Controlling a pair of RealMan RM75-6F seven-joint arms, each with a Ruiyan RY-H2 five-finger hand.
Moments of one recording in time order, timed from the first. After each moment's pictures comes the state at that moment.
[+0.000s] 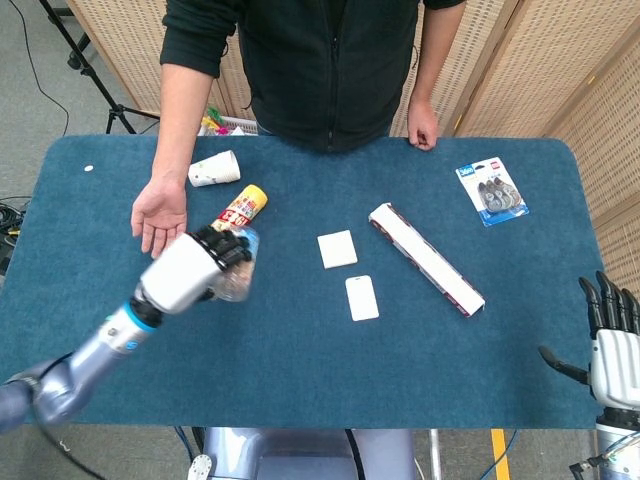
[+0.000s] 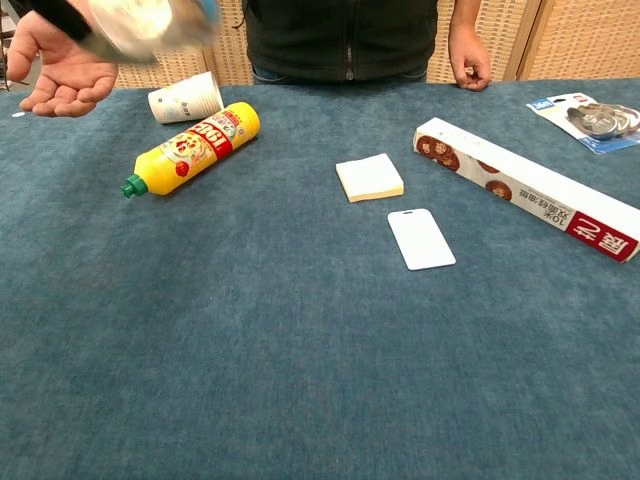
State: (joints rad) left arm -0.77 -1.21 -0.06 -1.61 1.64 1.40 0.06; right arm 0.02 -1.16 0.15 -1.74 -1.45 1.60 -0.10
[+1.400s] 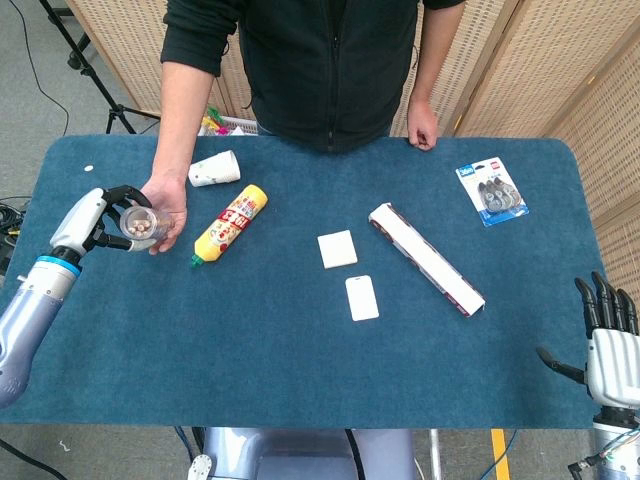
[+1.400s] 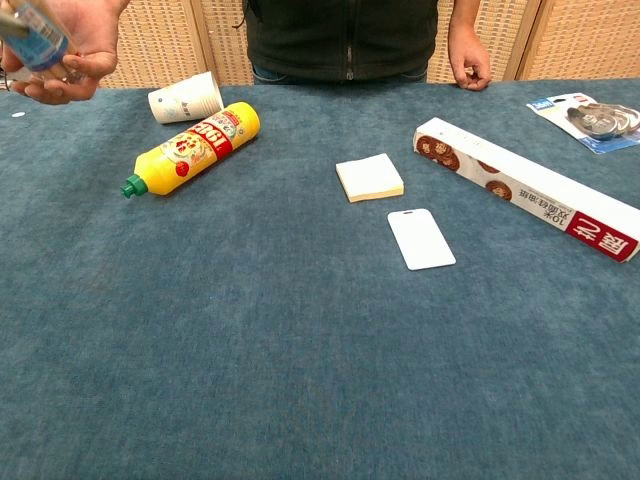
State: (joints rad) left arm -0.68 -0.98 -0.27 -1.66 0.94 0.80 -0.42; right arm 0.02 -1.16 0.14 -1.74 -1.44 1.59 -0.11
